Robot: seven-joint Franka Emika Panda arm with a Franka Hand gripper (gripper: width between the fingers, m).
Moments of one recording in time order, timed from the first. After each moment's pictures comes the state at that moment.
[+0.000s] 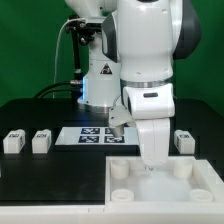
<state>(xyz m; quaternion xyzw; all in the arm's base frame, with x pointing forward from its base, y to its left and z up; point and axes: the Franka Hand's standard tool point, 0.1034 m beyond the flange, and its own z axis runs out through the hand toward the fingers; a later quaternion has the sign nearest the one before) 0.490 0.062 0.014 -0.72 -0.70 0.00 0.05</state>
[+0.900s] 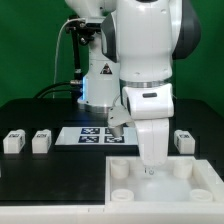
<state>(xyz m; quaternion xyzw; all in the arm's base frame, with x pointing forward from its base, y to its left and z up) 0.490 0.061 0.014 -0.72 -0.70 0.00 0.05</state>
